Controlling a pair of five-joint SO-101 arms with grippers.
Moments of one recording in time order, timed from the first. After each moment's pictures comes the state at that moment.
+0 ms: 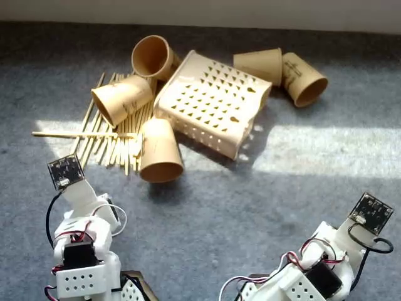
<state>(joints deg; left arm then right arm) -13.7 -102.7 96.7 66.5 -22.3 46.8 -105.2 95.5 65.8 14.5</state>
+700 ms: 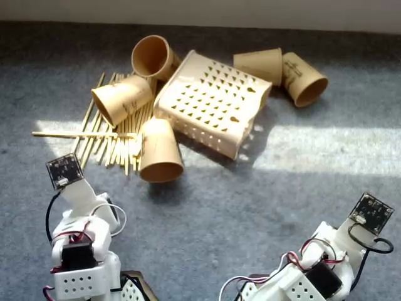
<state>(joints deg) -13.8 -102.7 90.7 68.4 -22.3 46.8 -105.2 95.5 65.8 14.5</state>
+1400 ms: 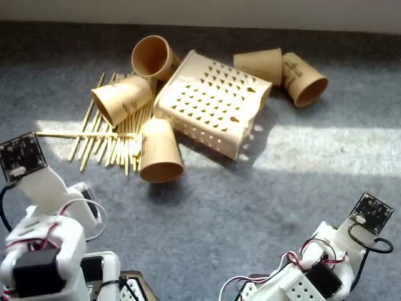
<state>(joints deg) -13.8 -72.0 39.4 93.4 -22.3 46.8 -105.2 95.5 65.8 14.5</state>
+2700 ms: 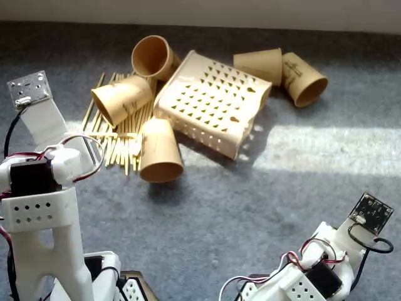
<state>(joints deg) -13.8 -44.5 26.9 87.3 -22.3 46.8 -104.9 95.5 65.8 14.5</state>
